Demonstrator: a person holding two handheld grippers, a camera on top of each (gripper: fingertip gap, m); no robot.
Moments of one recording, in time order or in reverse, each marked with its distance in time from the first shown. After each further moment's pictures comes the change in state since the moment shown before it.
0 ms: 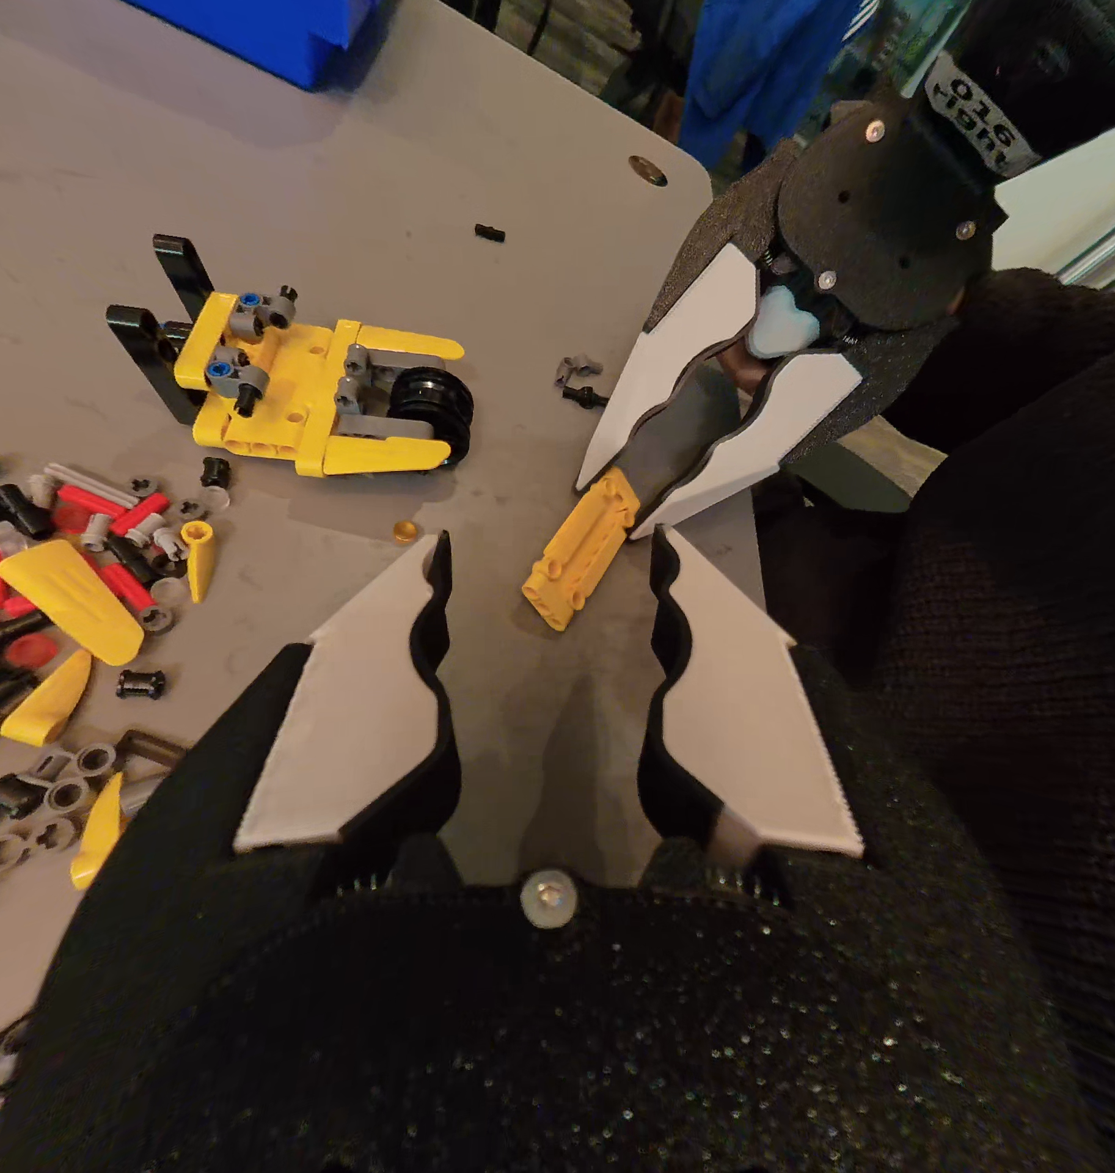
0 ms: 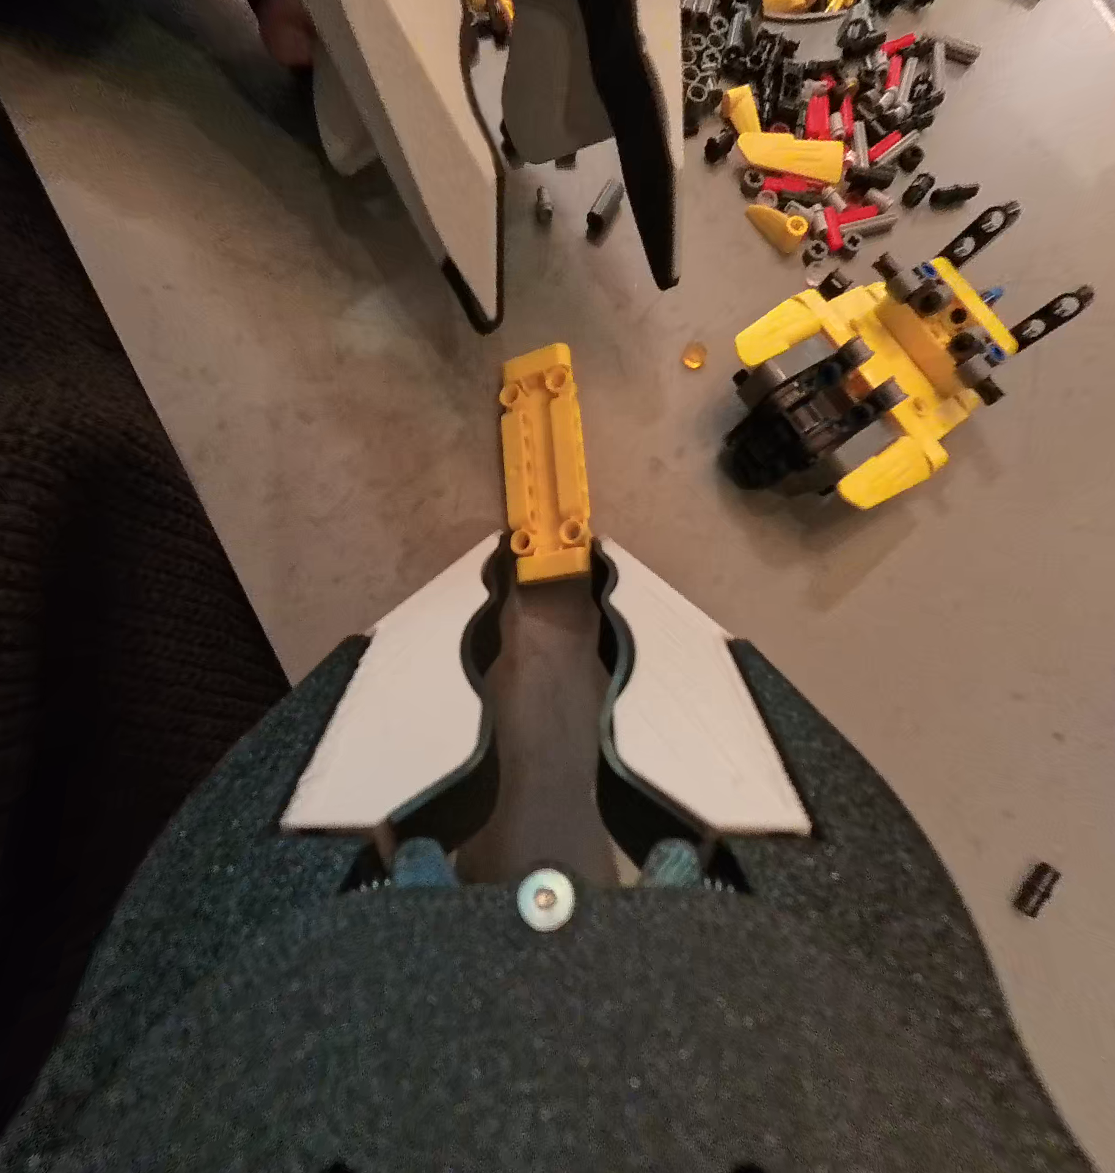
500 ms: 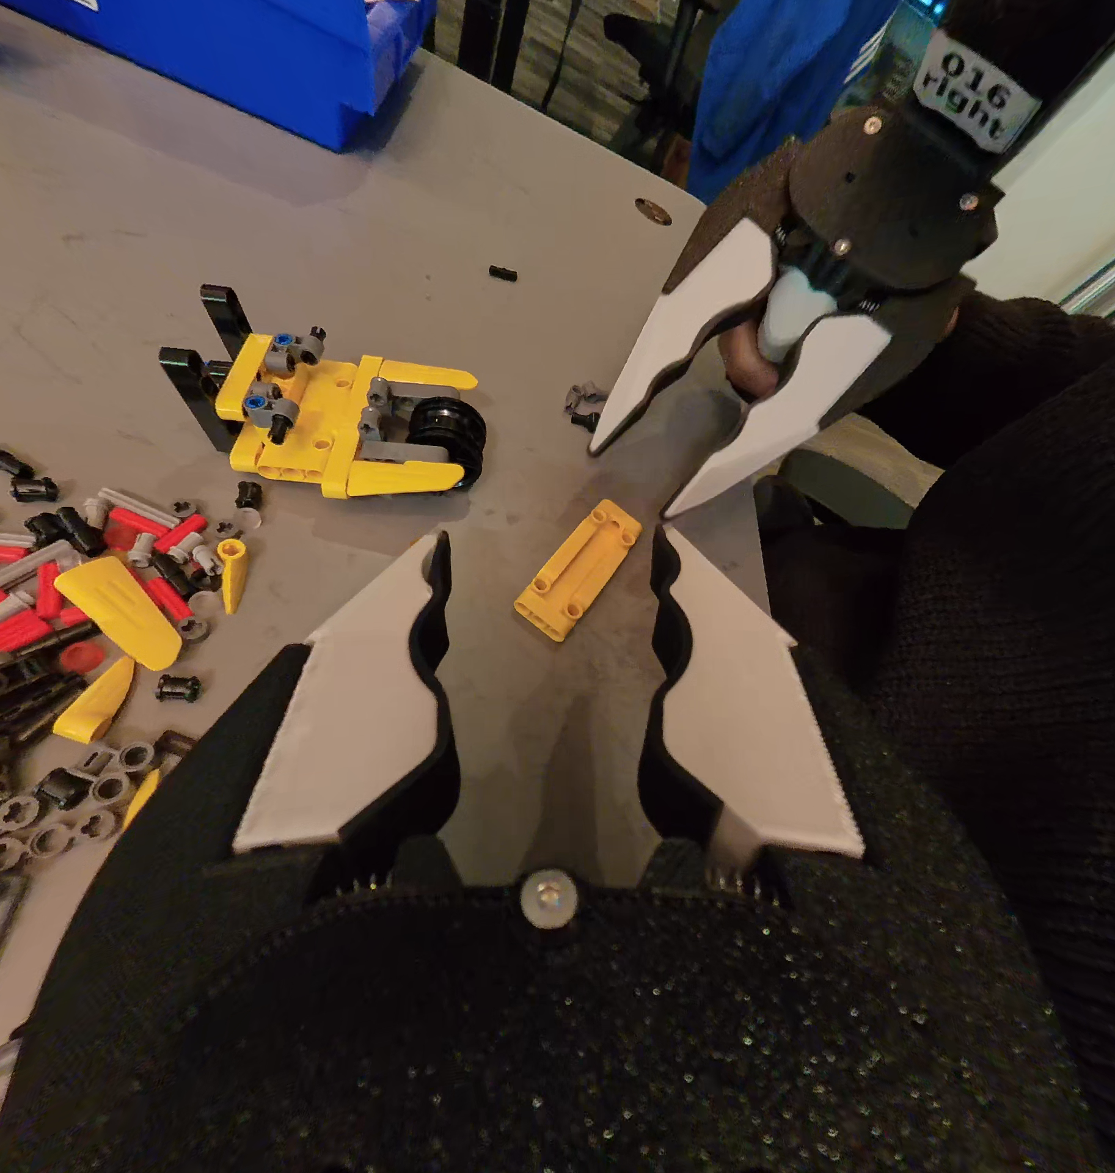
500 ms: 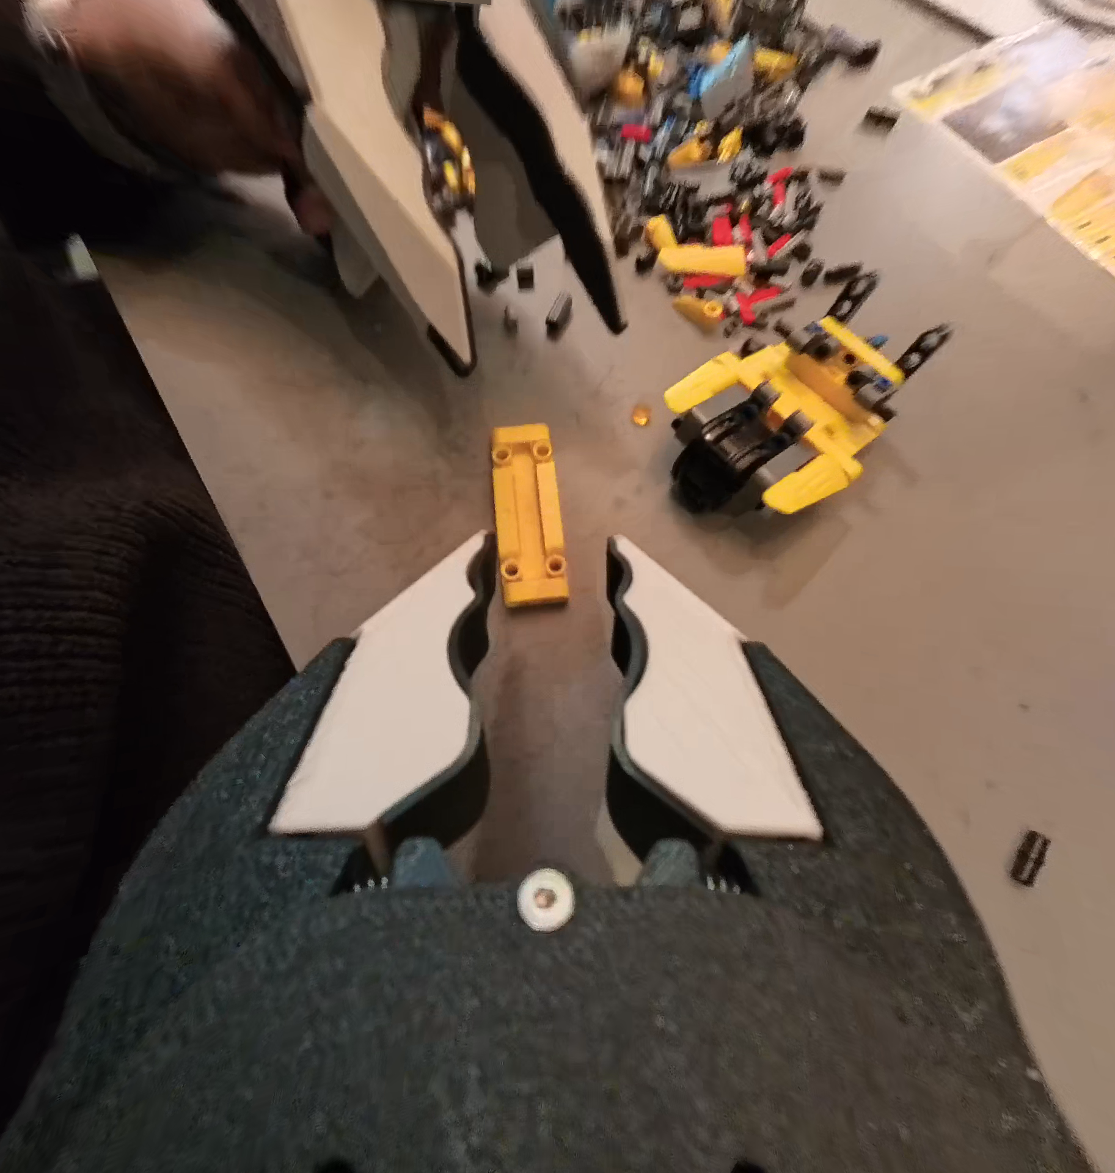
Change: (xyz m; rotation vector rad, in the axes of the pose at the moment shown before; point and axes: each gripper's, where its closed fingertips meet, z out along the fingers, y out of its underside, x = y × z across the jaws) left arm -0.002 -0.008 -0.005 0.052 -0.023 0.021; right arm 0.009 -0.018 -0.022 0.174 0.004 0.102
